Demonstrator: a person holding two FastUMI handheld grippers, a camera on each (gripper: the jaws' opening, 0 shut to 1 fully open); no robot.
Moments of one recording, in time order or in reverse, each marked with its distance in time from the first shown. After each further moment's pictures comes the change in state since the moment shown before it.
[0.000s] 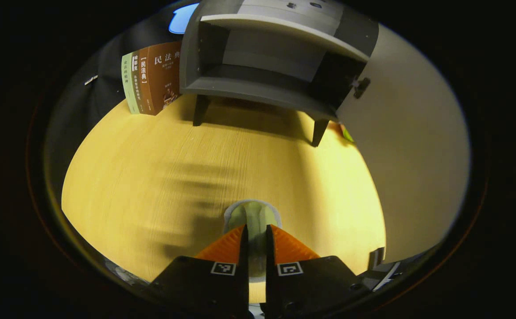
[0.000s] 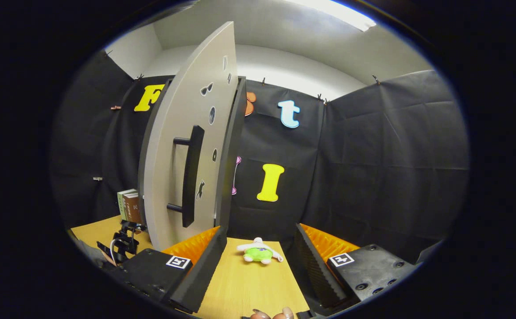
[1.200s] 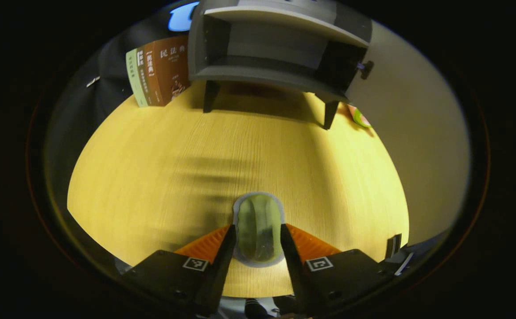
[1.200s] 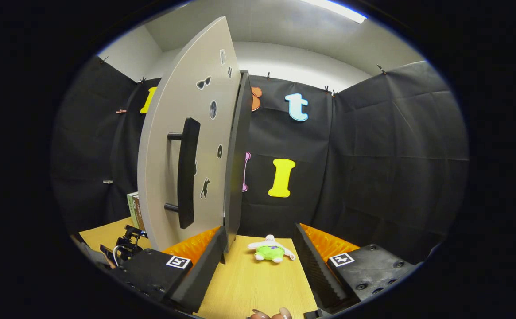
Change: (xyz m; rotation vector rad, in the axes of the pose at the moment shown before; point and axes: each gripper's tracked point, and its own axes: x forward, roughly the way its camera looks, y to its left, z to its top) left arm -0.034 0.014 -0.007 0.110 -0.017 0.061; right arm 0.016 0.013 -0.004 0.040 0.029 0.092
